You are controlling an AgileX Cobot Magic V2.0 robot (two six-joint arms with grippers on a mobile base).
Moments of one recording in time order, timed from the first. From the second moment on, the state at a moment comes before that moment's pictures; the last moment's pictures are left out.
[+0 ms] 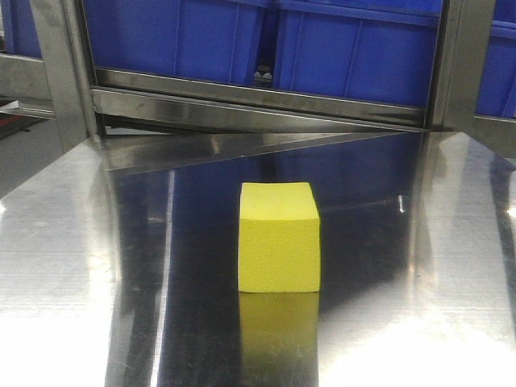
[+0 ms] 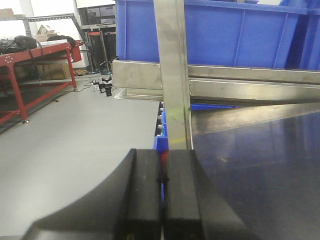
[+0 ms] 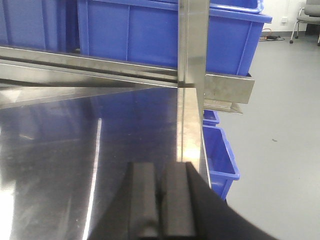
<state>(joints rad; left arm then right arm) 0.01 -0.01 0.00 -0.01 0.05 0.04 0.04 -0.01 0.03 0.00 0.11 0.11</state>
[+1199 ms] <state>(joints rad) 0.01 -0.01 0.00 -0.01 0.05 0.04 0.06 0.02 -0.06 0.00 0.15 0.11</state>
